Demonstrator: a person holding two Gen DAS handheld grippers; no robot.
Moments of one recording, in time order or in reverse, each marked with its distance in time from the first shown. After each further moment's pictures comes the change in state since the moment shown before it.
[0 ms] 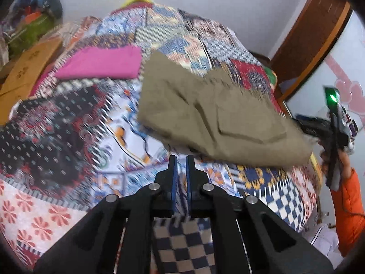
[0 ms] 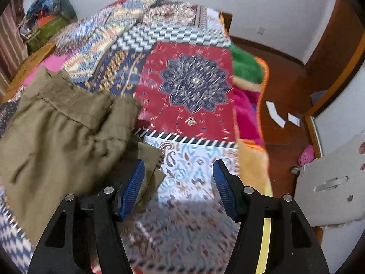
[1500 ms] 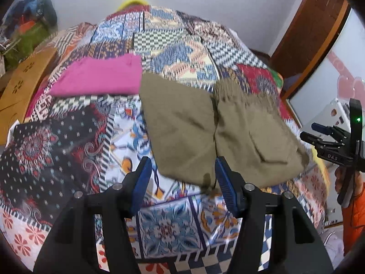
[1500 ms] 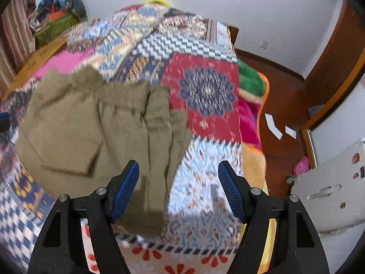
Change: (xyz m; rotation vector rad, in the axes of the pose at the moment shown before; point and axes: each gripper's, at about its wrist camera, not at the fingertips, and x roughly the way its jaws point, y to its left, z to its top) left arm 0.027 0.013 0.037 0.045 0.015 0.003; right arm -0.008 0.025 0.007 -0.065 -0.054 -0.016
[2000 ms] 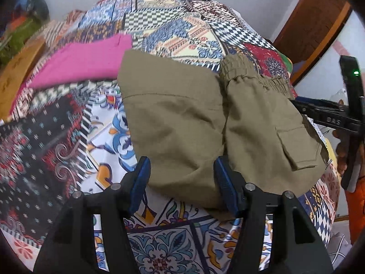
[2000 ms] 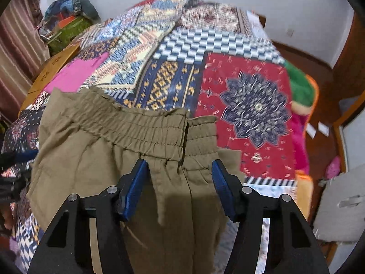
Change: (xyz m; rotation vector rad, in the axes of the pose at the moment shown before) left arm 0.068 0.003 -0.005 0.009 0.097 -0.005; right arm 0.076 0.022 0.047 0.055 0.076 0.182
